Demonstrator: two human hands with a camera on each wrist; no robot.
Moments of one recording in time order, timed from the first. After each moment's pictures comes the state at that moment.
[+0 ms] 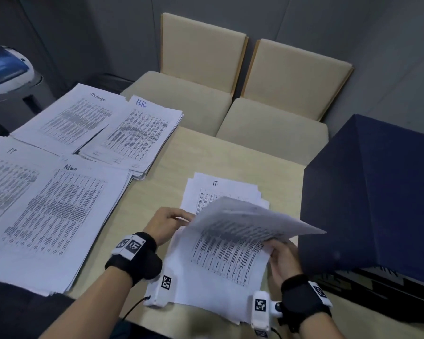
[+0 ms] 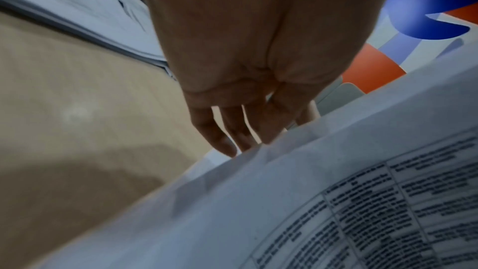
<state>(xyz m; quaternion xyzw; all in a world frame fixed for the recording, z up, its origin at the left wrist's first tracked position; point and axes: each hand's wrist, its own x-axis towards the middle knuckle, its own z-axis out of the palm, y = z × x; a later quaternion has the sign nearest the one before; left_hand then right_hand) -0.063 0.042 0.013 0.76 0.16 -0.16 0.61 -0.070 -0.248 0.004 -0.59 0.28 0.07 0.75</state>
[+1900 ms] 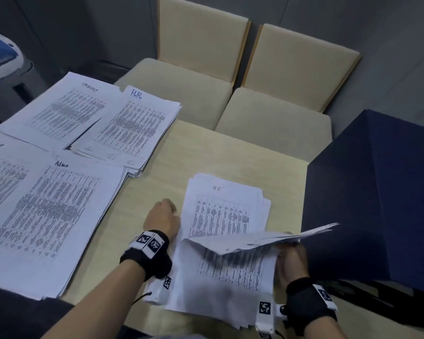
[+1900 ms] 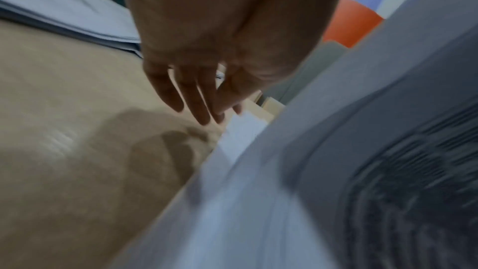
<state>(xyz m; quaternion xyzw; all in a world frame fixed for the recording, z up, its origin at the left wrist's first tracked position) -0.037 0.036 -0.012 0.91 0.22 -0.11 0.33 -0.062 -0.256 0.003 -0.62 0.29 0.04 0.73</state>
